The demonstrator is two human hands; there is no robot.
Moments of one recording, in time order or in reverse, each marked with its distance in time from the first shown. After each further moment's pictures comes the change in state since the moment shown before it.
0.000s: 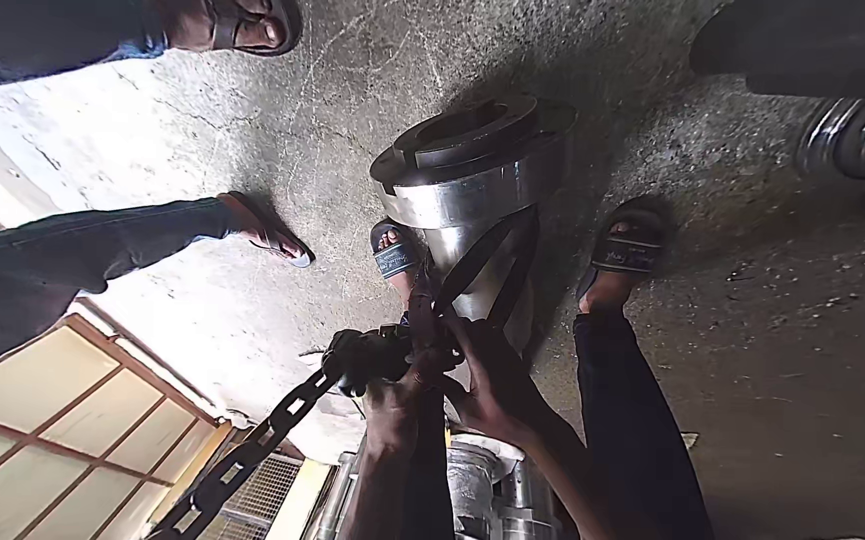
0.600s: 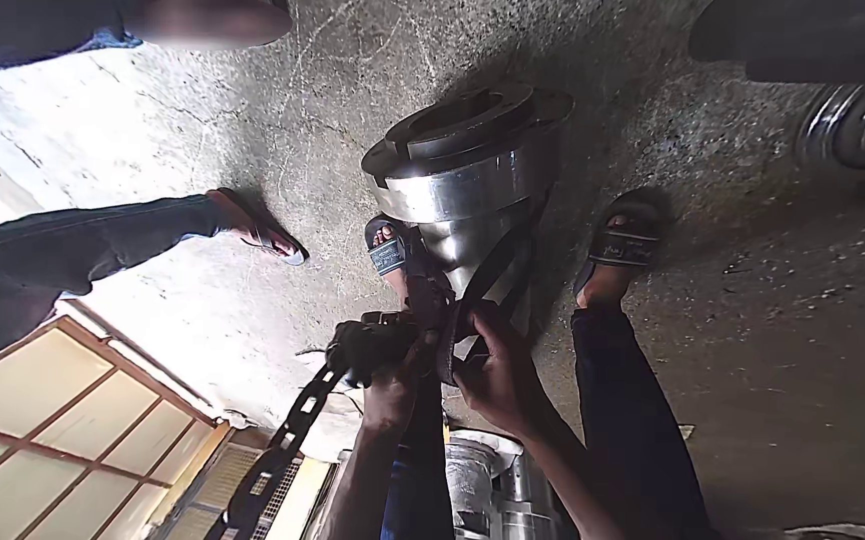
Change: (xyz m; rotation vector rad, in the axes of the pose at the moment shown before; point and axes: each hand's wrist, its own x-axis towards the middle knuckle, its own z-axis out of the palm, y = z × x) left_hand 0.022 -0.014 -0.005 0.039 -0.130 0.022; right_hand -0.002 0.007 0.002 0.327 0.188 0.167
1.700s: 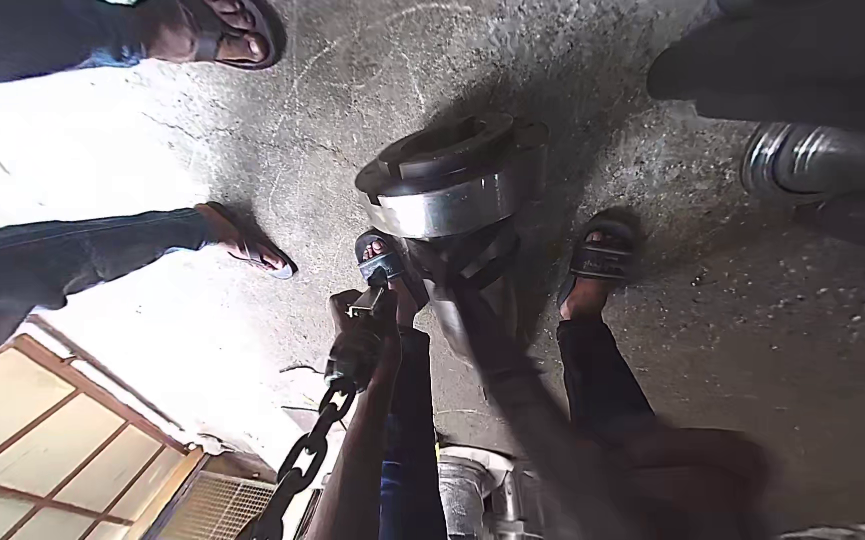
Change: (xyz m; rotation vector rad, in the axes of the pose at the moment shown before) left_hand 0.061 -0.036 -0.003 0.489 0.276 0.320; right_hand -0.137 -0.013 -0.084 0.012 0.117 -0.301
